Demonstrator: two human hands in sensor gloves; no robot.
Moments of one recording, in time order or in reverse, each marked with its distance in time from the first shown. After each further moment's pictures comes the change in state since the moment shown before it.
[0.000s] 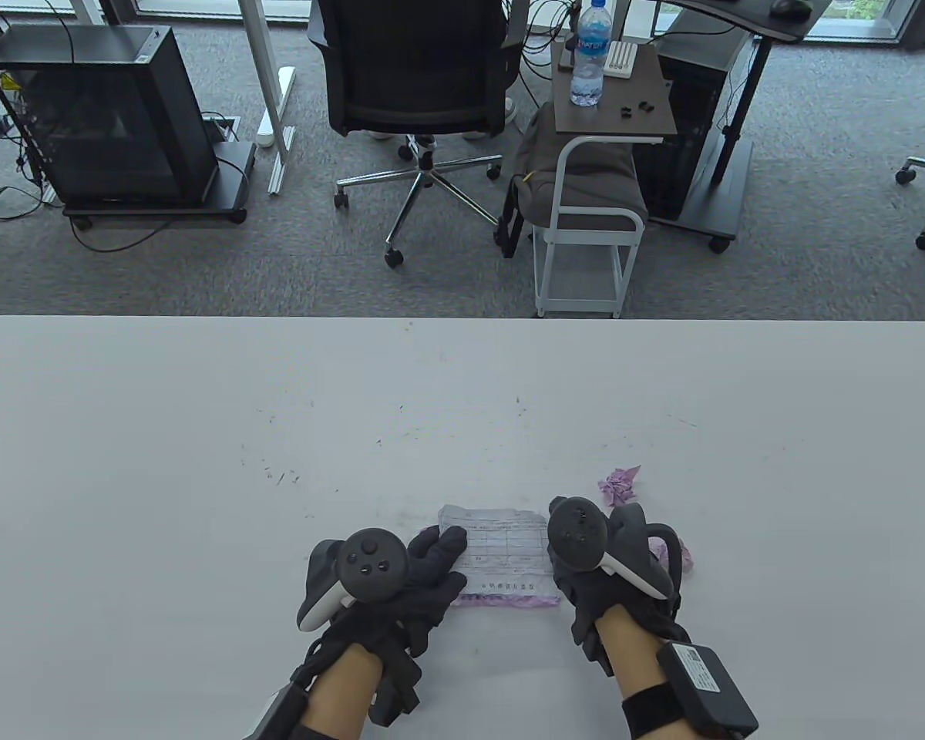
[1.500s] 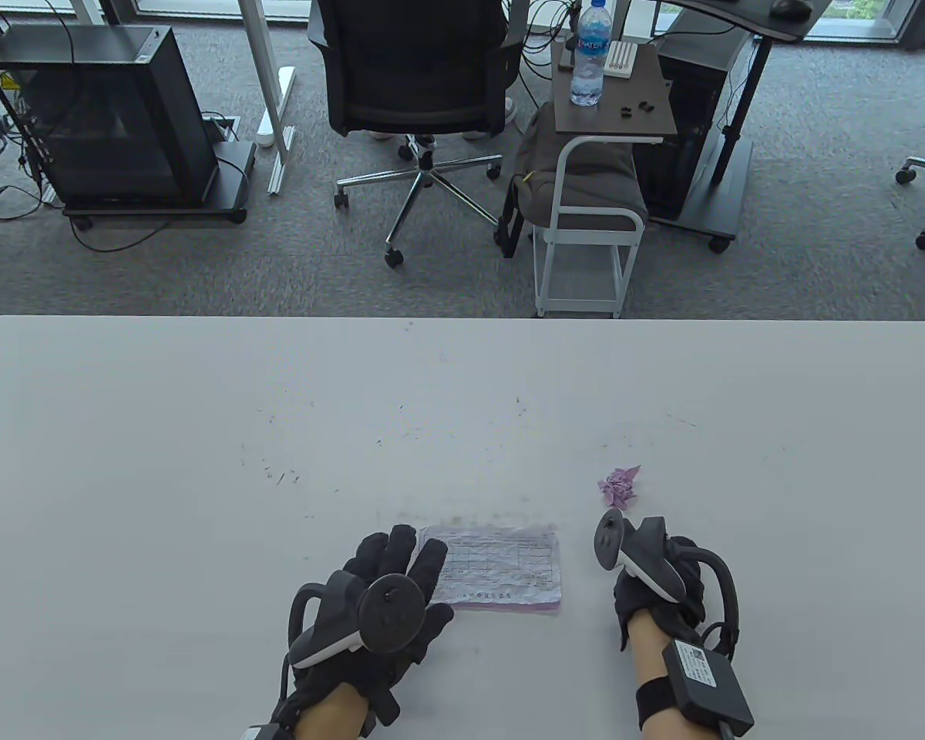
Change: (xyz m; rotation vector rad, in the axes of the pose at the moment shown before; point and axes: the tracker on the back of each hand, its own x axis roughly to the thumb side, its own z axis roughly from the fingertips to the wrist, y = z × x) left_hand 0.033 0.006 0.053 0.029 0.028 -0.417; right_hand -0.079 0.056 0.005 0.181 0.409 0.369
